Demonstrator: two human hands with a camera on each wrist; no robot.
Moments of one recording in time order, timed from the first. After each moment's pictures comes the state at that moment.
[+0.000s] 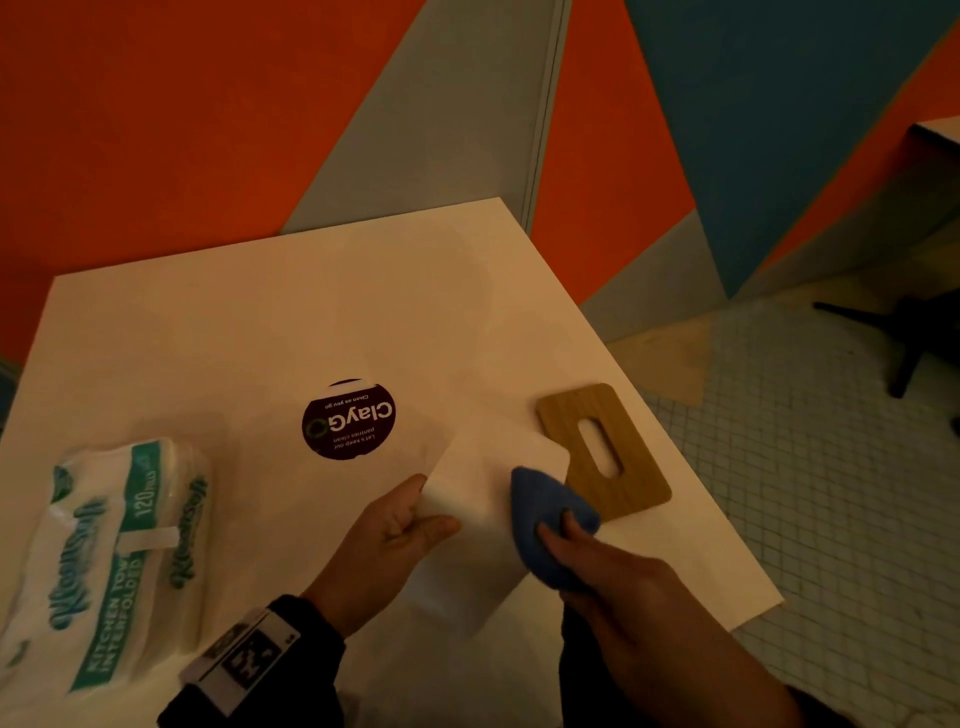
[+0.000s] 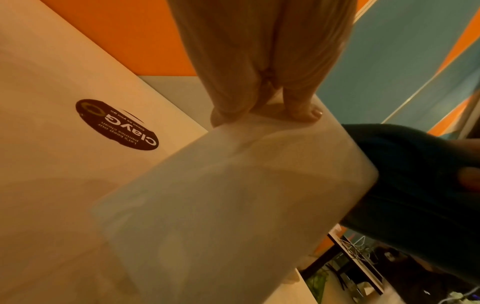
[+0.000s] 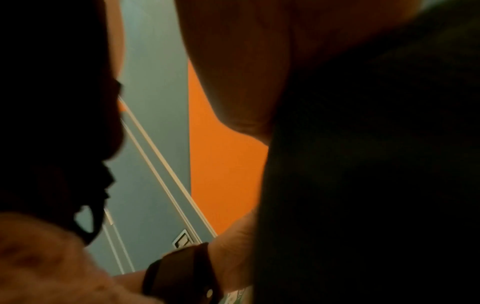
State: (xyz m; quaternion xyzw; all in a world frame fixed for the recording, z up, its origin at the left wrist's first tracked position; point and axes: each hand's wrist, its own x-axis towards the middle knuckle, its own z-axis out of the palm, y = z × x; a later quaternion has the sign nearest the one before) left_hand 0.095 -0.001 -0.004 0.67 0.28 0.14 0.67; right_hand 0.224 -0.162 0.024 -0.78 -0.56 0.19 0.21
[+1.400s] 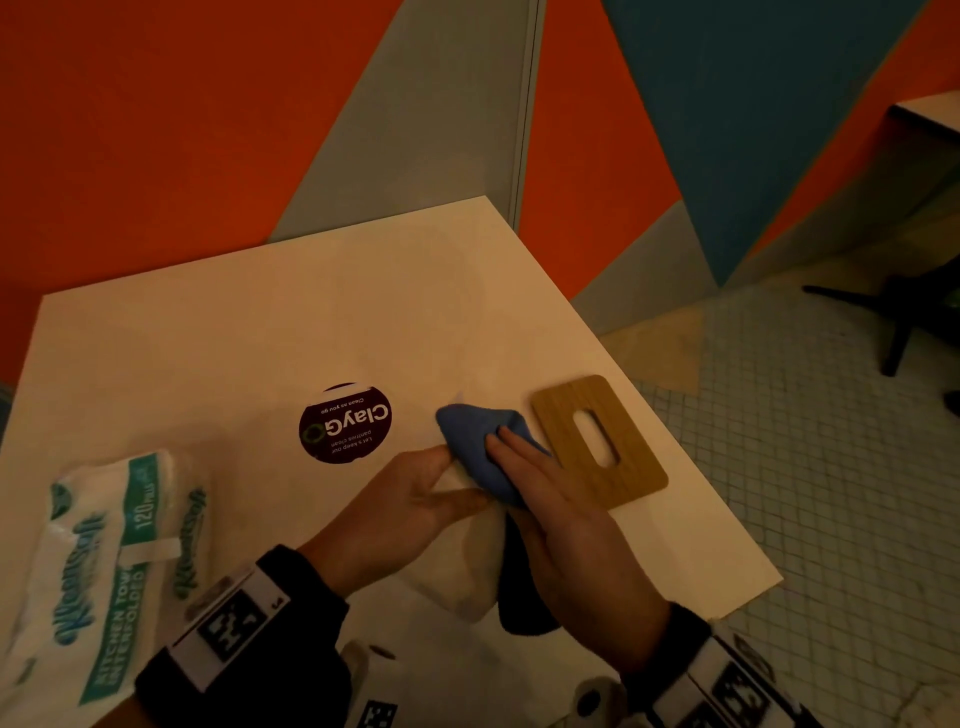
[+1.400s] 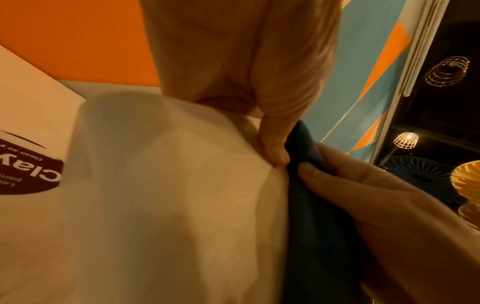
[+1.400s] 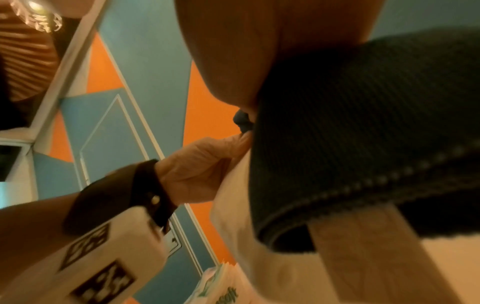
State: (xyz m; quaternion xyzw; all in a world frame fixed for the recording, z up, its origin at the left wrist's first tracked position) left_hand 0.121 0.010 0.030 0.77 0.21 0.09 0.60; right_hand 0.213 -0.119 0.009 -0.74 -0.54 0.16 0.38
